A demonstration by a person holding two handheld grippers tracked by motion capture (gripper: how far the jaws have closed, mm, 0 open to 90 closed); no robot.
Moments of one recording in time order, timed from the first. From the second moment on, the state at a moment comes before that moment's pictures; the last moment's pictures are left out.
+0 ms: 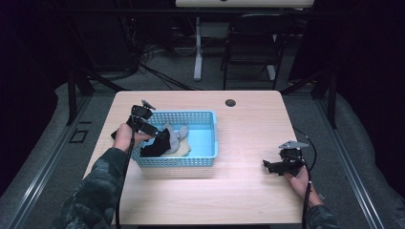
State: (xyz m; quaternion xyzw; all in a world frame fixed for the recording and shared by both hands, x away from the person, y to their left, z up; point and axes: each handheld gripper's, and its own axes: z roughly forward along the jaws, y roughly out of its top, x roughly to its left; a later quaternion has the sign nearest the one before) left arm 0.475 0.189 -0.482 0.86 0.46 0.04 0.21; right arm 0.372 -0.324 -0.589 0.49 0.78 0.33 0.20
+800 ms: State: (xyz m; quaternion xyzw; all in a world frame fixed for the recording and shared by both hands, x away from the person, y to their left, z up) left arm 0.475 0.182 -0.519 0.87 0.47 0.01 0.17; right arm 0.372 -0.324 -0.589 0.49 0.78 0.32 0.20
